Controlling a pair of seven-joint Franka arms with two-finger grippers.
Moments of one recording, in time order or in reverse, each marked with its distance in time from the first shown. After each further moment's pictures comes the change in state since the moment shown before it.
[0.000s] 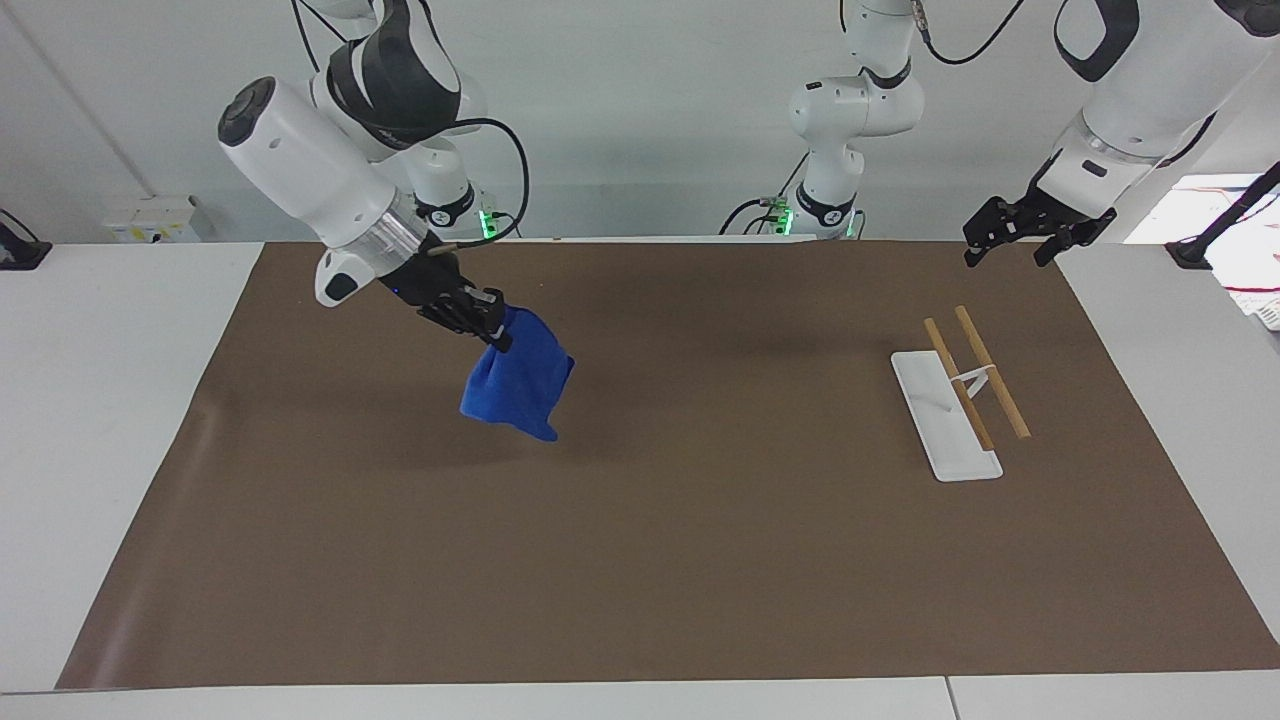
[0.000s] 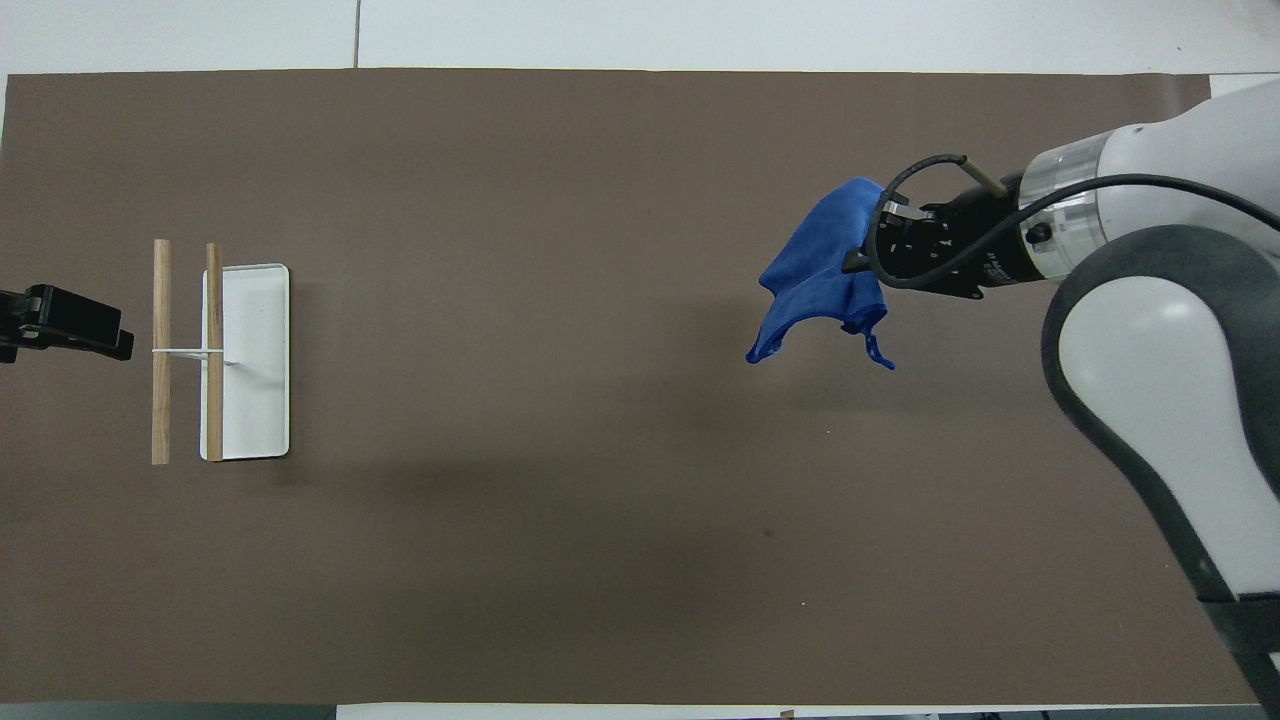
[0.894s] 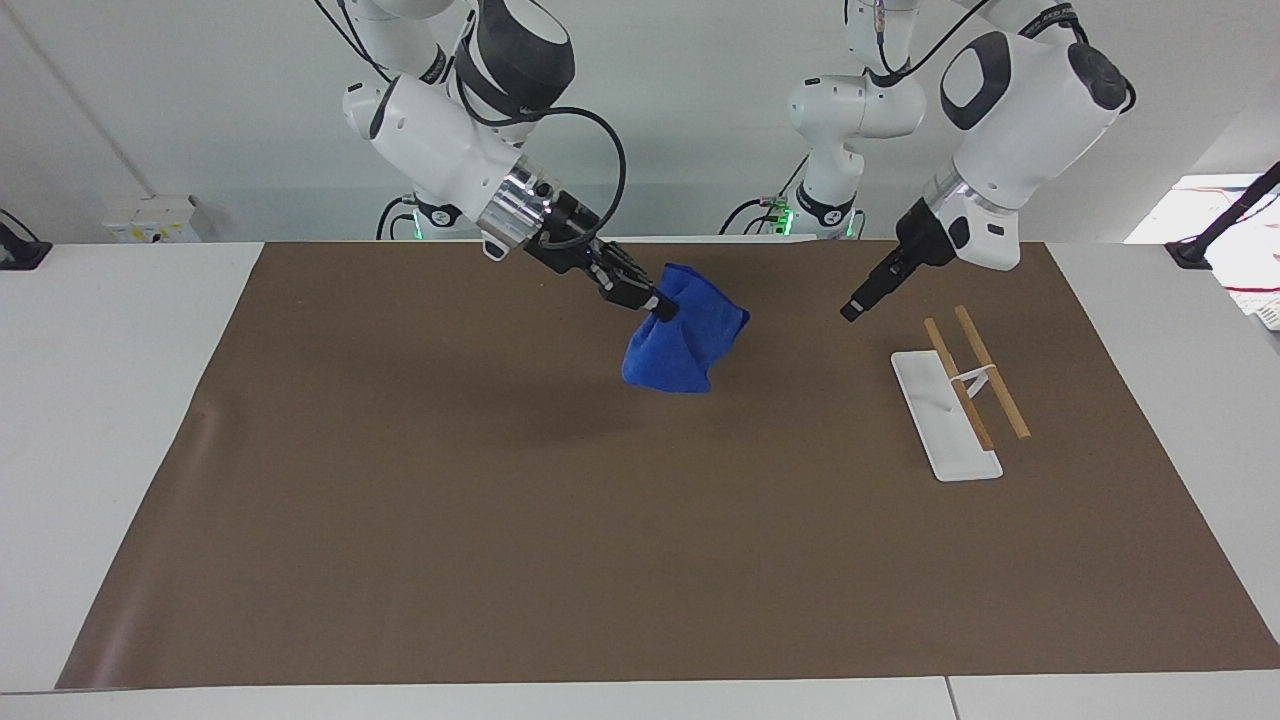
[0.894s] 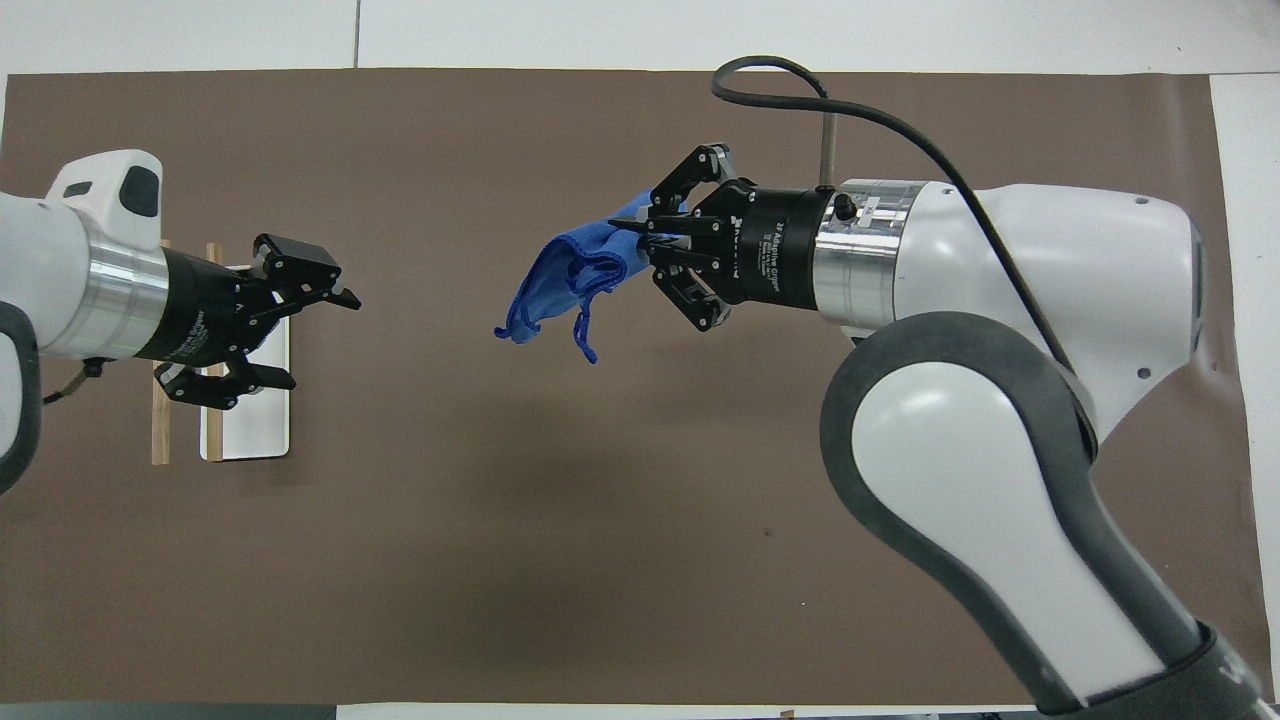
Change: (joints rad) left arm -0.175 -0.050 -0.033 -0.278 -0.360 0.377 -0.990; right arm 0.259 0.014 0.013 -0.040 0.464 0.441 0.658
